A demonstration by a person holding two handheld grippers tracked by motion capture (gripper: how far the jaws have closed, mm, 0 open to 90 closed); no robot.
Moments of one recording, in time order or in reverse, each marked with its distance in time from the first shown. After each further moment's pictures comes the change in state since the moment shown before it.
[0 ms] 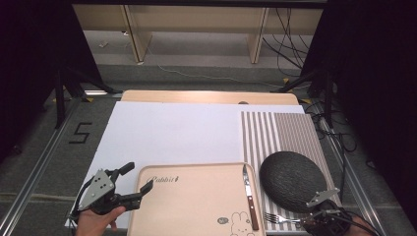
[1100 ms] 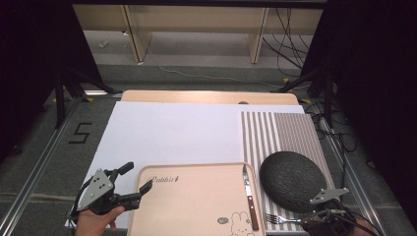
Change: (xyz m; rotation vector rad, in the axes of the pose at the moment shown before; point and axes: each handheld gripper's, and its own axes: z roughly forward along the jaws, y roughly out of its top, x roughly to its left) left arm 0.001 0.000 -0.001 -0.007 0.003 -0.003; right arm 0.008 0.001 -0.019 -0.101 -0.003 0.103
